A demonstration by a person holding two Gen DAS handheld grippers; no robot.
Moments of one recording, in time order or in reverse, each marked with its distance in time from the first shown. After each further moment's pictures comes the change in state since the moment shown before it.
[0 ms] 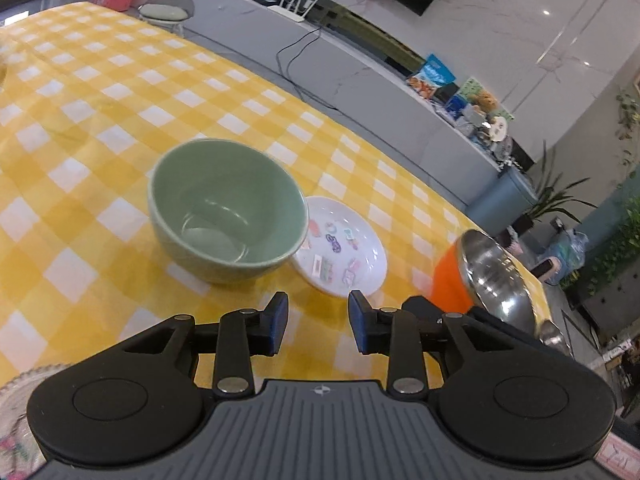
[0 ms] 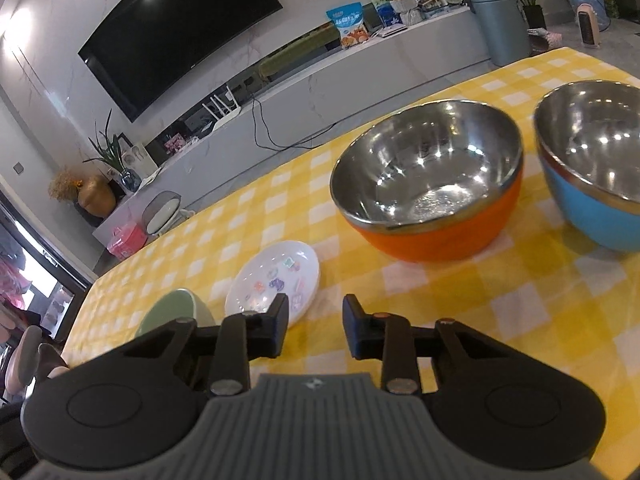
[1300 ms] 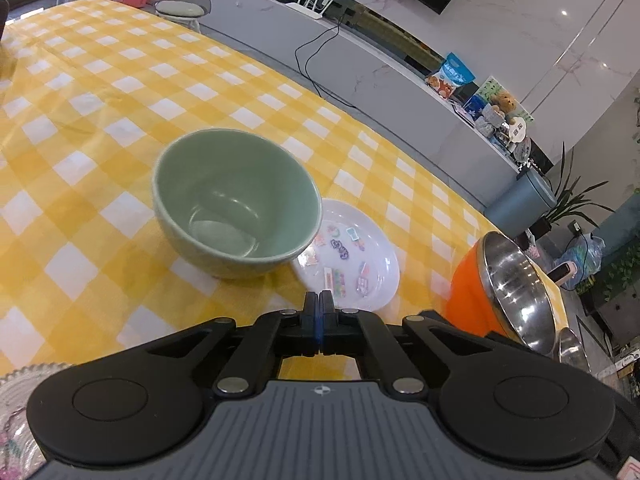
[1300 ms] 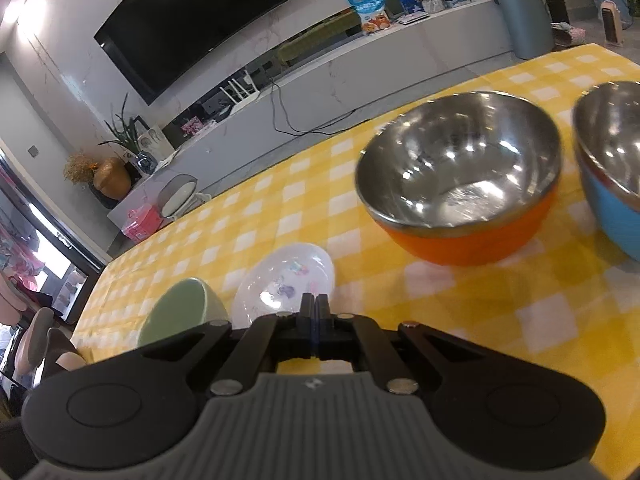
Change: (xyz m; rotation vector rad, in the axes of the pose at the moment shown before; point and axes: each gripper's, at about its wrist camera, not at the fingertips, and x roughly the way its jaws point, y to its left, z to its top) left arm 0.003 -0.004 -0.004 -0.016 0.002 0.051; right arm 0.002 0.002 0.002 -0.013 0.039 0.042
